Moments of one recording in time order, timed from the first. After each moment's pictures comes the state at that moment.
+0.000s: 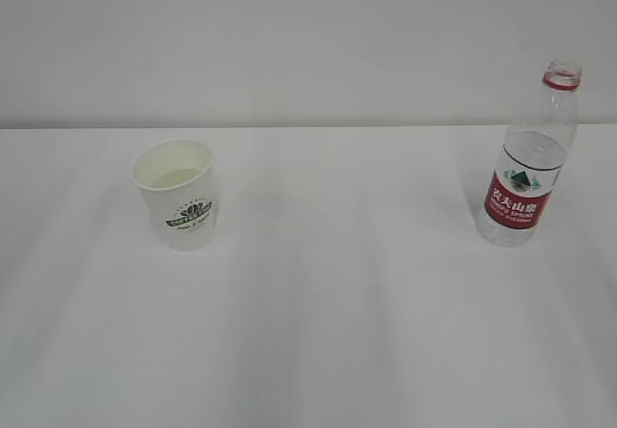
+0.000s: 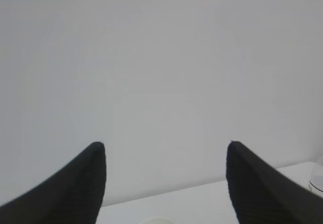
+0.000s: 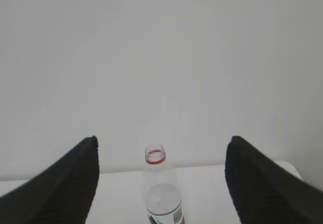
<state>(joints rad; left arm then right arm) -0.38 0.52 -0.52 -0.01 -0.02 -0.08 0.08 0.34 -0.56 -0.16 0.34 0.25</state>
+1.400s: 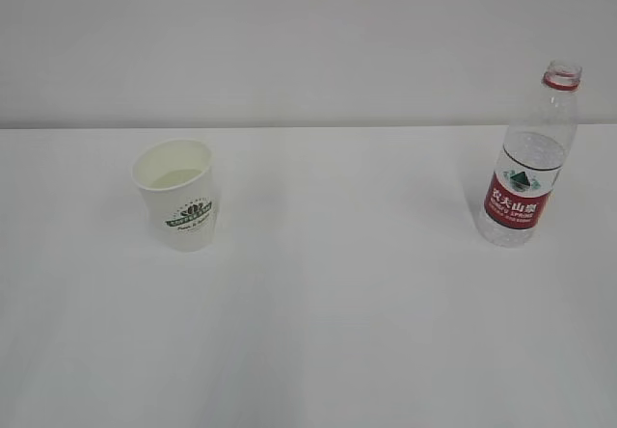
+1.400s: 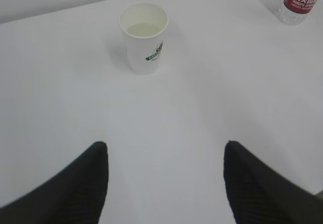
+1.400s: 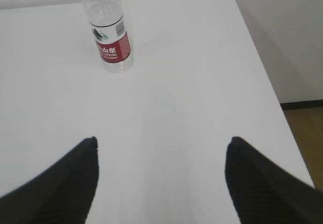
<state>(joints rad) -0.38 0.35 -0.67 -0.08 0.98 0.00 0.08 0.17 -0.75 -0.16 1.27 0.15</state>
